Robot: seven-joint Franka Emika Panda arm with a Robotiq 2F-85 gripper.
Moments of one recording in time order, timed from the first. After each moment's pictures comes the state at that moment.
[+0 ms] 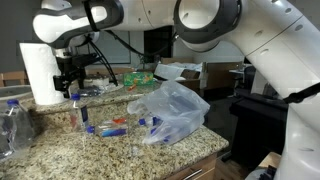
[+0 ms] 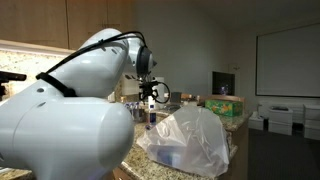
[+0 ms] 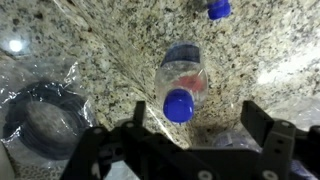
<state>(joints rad) 0.46 0.78 0.19 -0.99 -0.30 1.91 -0.14</state>
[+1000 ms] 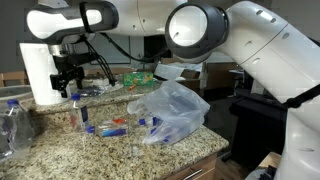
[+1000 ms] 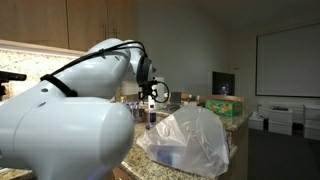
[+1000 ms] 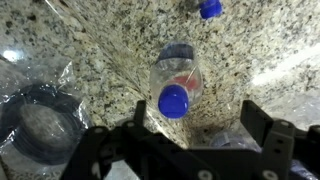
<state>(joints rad) 0.48 0.88 0.21 -0.78 -0.29 1.77 -0.13</state>
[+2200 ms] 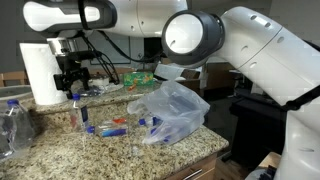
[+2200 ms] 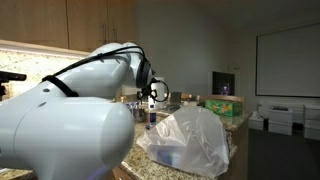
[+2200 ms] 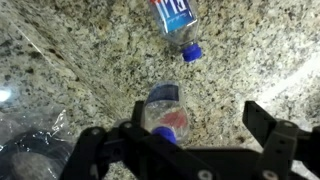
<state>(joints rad) 0.49 0.93 0.22 -0.65 -0.28 1.52 -0.10</state>
